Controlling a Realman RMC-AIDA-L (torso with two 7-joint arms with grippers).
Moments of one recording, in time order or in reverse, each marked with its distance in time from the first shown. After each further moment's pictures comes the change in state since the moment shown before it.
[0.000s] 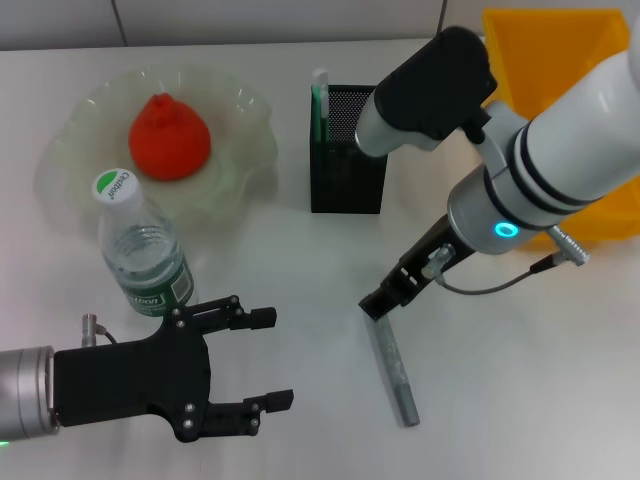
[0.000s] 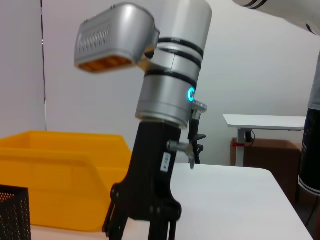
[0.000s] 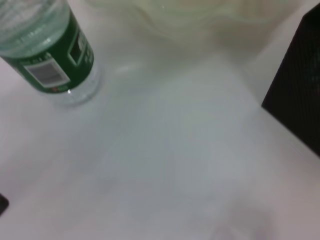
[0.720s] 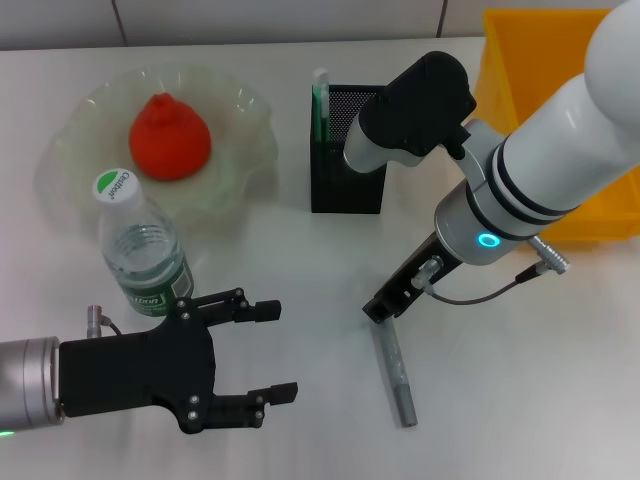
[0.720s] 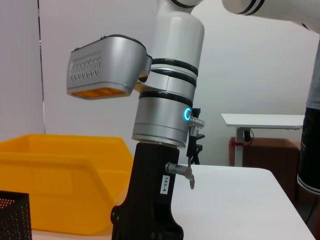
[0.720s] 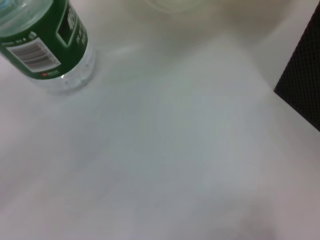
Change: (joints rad) left arm -0.018 0.000 0.000 -0.002 0.000 -0.006 0.000; right arm 0.055 0.000 -0.030 0.141 0.039 0.065 -0.007
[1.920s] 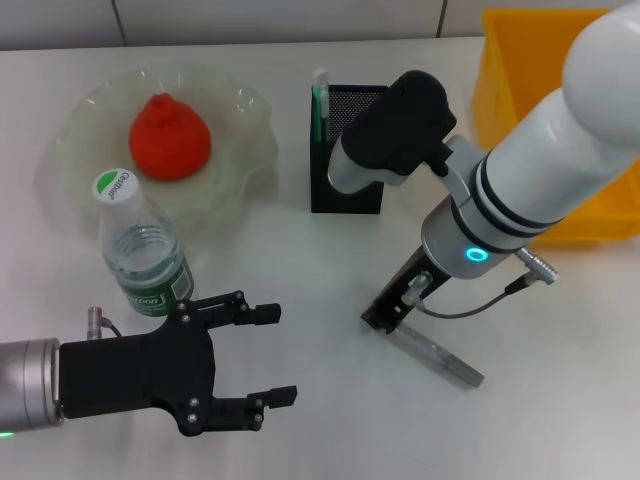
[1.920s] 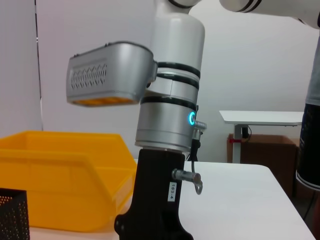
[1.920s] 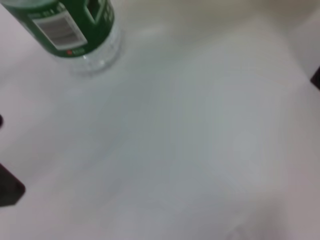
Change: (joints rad) left arm -0.001 0.003 0.011 0.001 0.000 -0.005 0.000; right arm 0.014 -0.003 -0.049 0.013 0.040 0.014 -0.018
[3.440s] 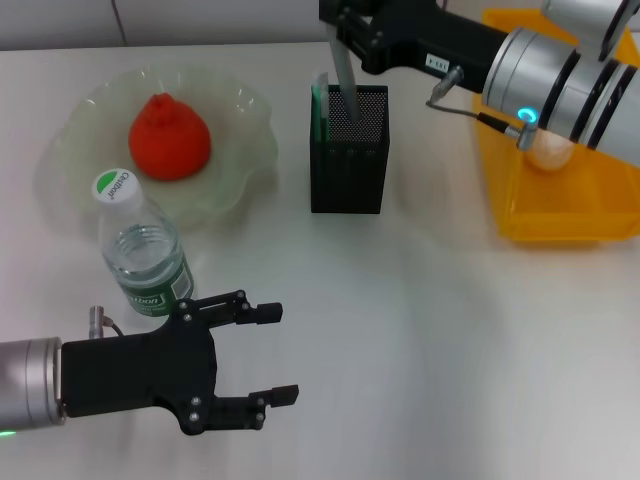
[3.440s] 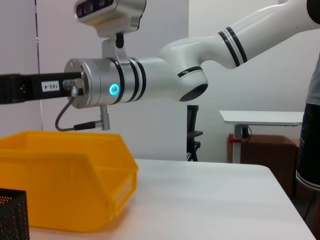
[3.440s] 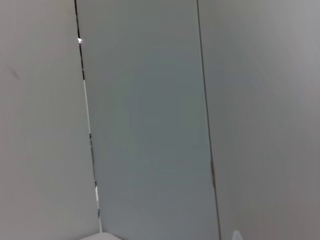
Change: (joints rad) left arm -0.002 -0.001 0.000 -0.003 0.000 -0.003 0.000; right arm -0.009 -0.005 0.495 0.717 1.479 0.319 -1.827
